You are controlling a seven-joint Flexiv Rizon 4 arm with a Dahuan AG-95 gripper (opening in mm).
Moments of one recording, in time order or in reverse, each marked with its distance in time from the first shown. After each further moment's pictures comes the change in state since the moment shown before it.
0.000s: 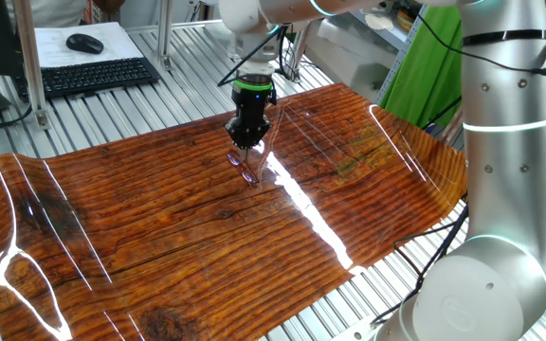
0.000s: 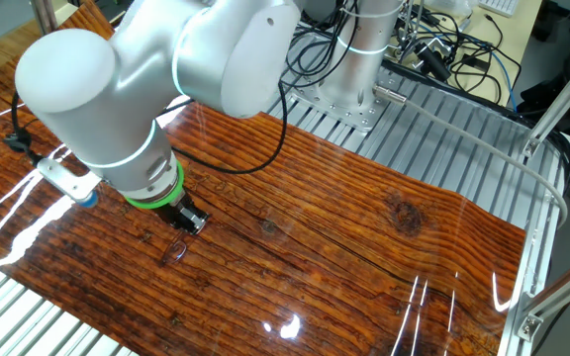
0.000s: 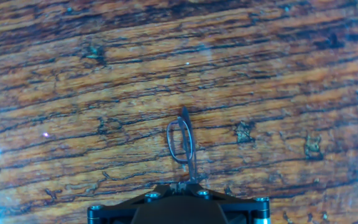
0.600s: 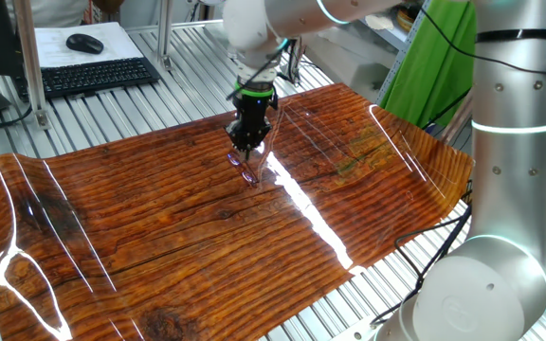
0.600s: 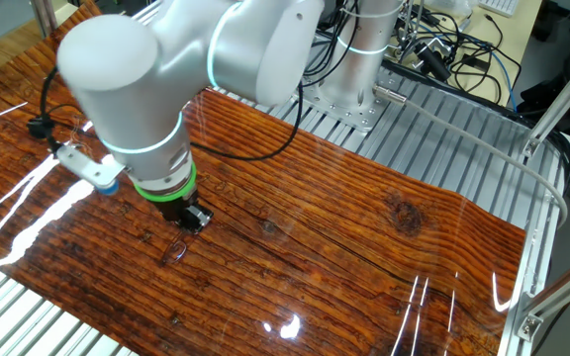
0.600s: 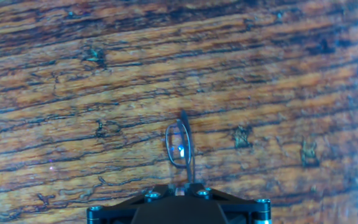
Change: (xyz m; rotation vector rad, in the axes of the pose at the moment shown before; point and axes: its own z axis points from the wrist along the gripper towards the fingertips) arm -0.006 0.001 0.005 0.011 -0.111 -0.102
